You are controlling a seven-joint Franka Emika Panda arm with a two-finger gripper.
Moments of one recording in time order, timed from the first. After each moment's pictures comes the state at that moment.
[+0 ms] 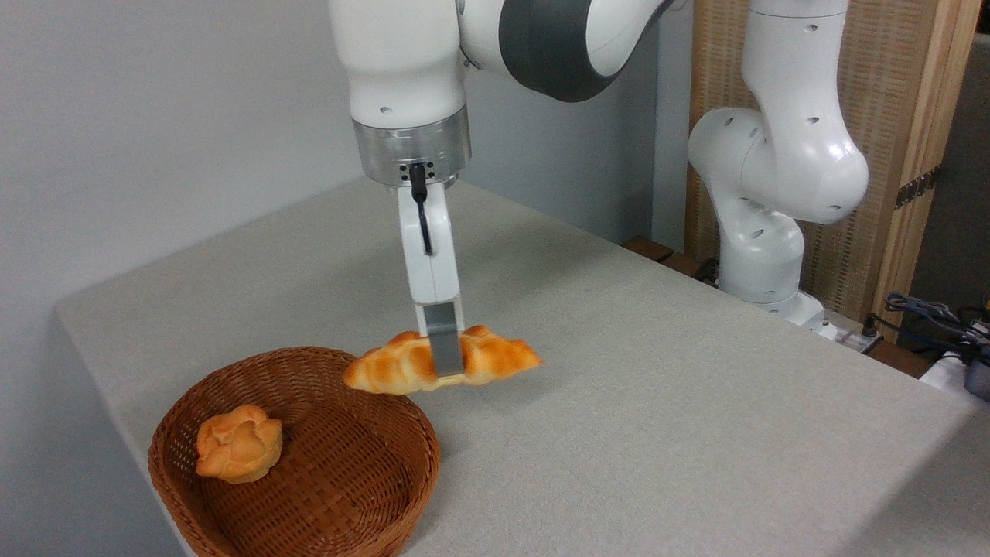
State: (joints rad) arm -0.15 -0.07 0.19 -1.89 -0.06 1.84 1.38
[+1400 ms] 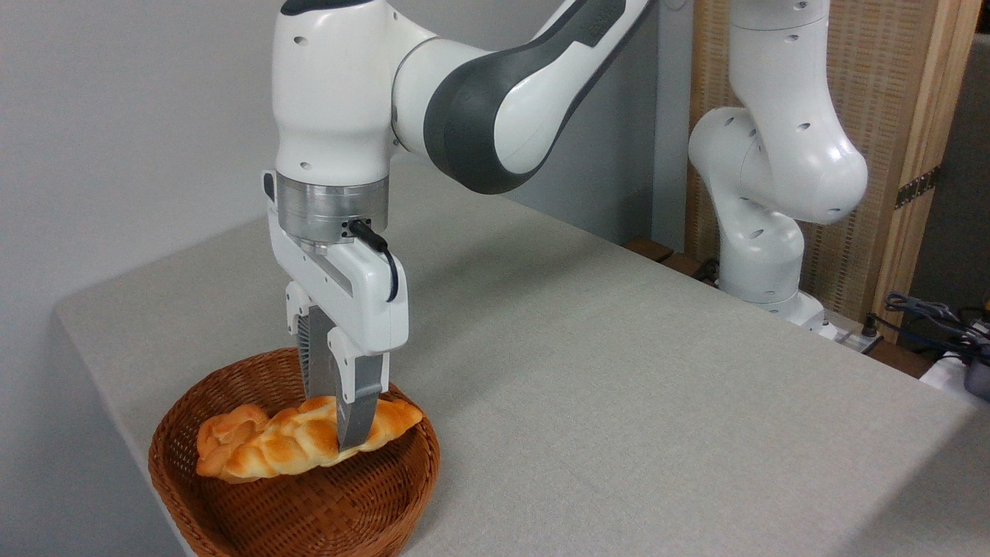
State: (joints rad) arm -0.16 0.09 0.14 -1.87 -0.06 2.21 0.84
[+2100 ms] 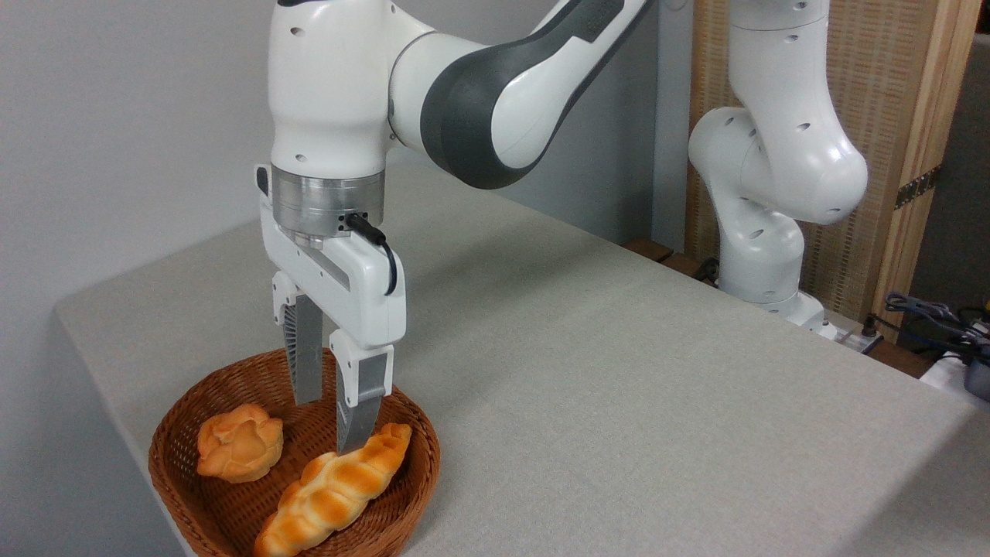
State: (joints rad) arm -0.16 0.09 0.13 -1.85 -0.06 2.21 0.81
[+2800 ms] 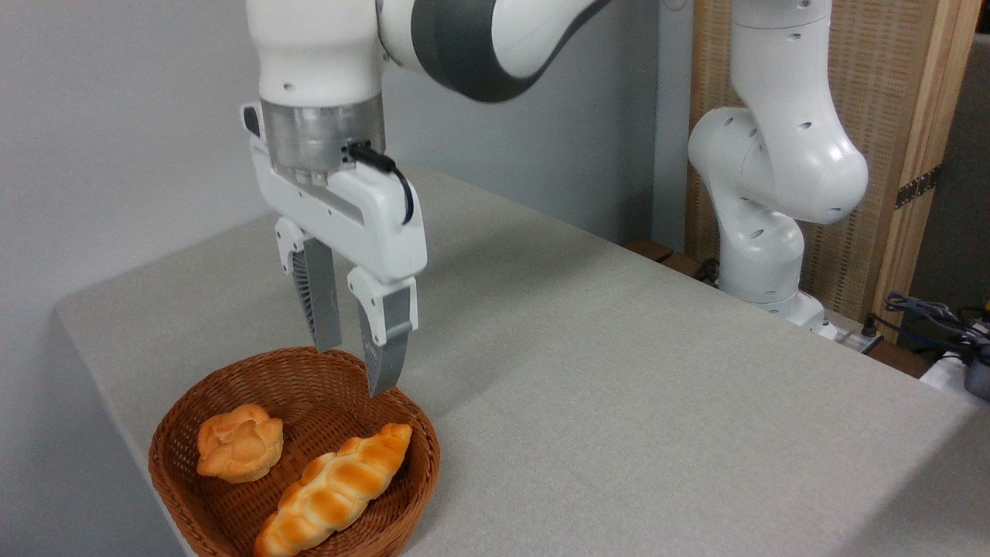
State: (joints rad) arm -0.15 0.07 0.15 -1.68 -0.06 1.88 0.74
